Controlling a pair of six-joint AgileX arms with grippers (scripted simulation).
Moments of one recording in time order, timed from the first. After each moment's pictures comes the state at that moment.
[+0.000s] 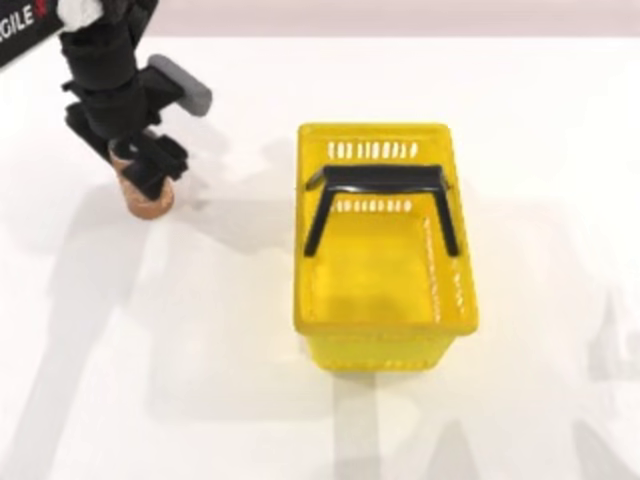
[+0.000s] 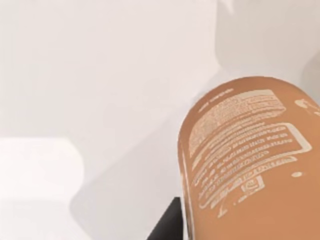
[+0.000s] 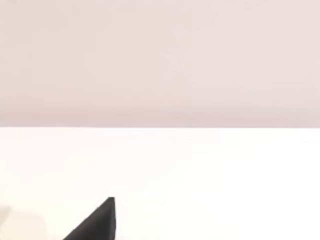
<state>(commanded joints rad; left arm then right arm) -0.19 2.43 2.09 -1.23 0.01 0.63 0.00 0.00 0.00 0.00 0.00 0.00</state>
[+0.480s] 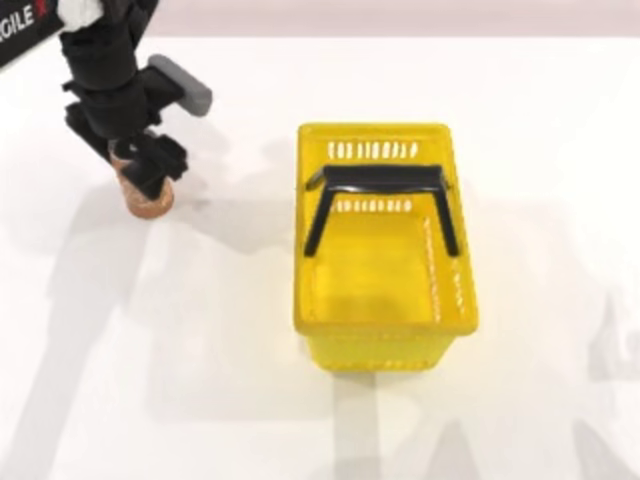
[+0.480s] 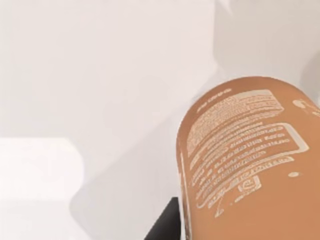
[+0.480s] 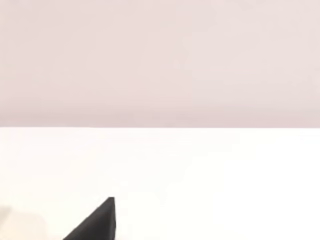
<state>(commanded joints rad) -0.19 2.43 2.09 -1.23 0.01 0.63 0.00 0.00 0.00 0.00 0.00 0.00</state>
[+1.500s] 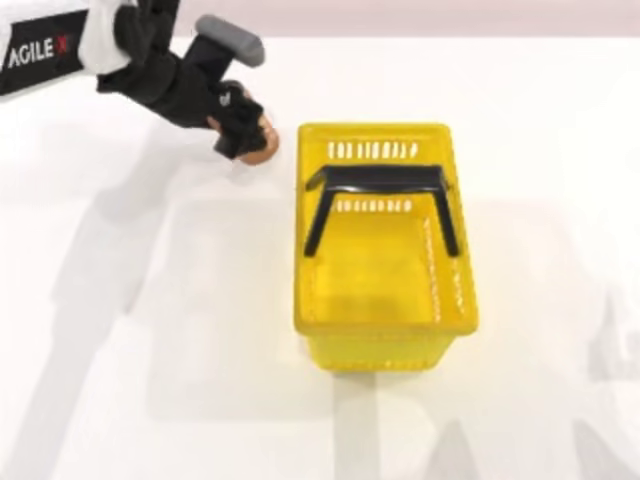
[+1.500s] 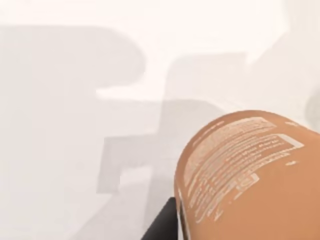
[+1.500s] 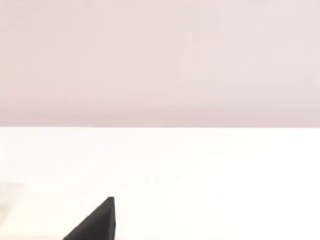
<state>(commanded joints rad) -0.24 2.36 1.84 -0.59 0.44 0.43 0.00 0.00 0.00 0.00 0.00 0.00</state>
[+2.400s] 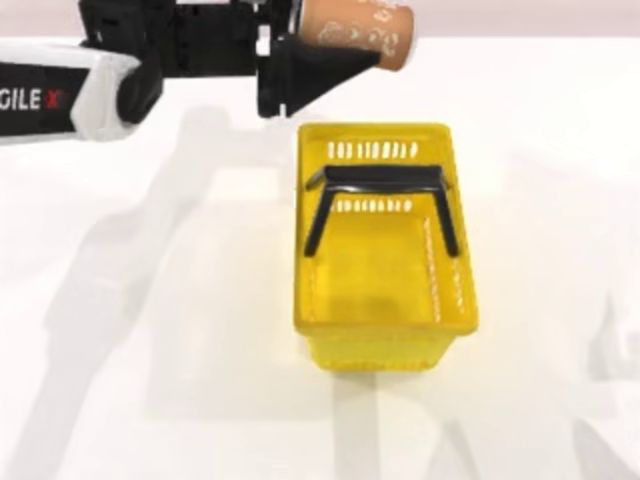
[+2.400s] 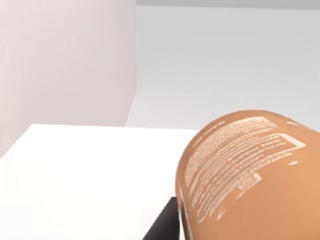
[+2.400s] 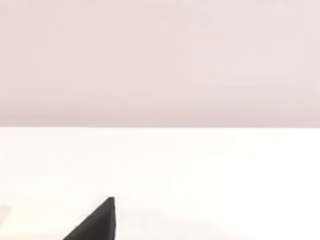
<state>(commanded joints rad) -0.32 2.10 1.39 0.64 1.26 0.05 0.00 0.00 0.00 0.00 0.00 0.00</state>
